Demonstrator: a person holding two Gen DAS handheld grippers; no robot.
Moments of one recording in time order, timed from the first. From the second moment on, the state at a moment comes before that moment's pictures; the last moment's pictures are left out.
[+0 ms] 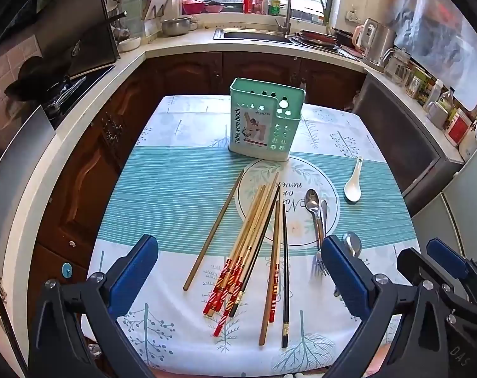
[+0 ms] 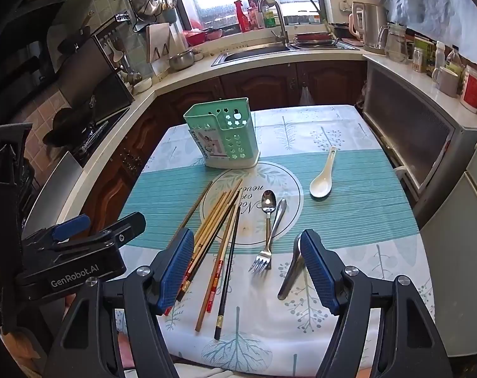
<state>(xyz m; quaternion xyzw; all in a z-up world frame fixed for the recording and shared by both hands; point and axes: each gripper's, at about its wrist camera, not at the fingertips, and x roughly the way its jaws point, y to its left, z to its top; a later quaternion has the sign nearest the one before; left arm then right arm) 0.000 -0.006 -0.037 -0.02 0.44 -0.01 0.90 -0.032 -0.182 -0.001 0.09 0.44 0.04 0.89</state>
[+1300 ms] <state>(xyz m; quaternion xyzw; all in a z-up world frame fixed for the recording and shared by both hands) 0.076 0.053 -0.007 -0.01 0.44 -0.02 0.90 0.035 -0.224 0.023 0.04 0.42 0.00 0.91</state>
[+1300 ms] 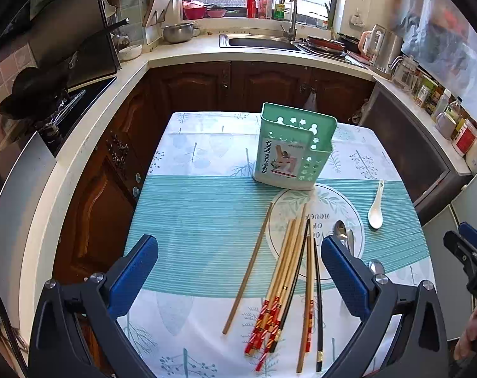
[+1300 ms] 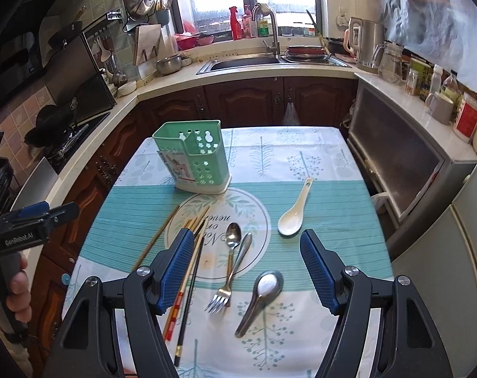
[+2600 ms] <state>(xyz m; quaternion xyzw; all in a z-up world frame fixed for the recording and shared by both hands) 0.171 0.023 -0.177 0.02 0.63 -0.14 0.76 0.189 -0.131 -0.184 0.18 0.67 0.13 0.71</state>
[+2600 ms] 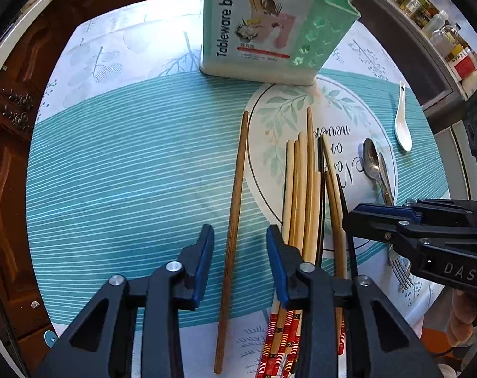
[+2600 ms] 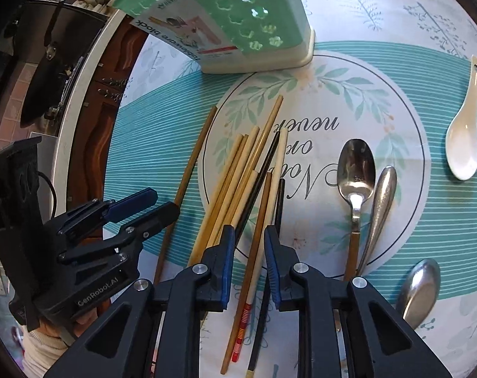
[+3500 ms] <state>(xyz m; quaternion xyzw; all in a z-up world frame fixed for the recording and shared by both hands) 0.185 -0.024 -0.198 0.12 0.65 -0.11 0.74 0.203 -0.078 -0.191 -0.02 0.67 0.08 0.74</state>
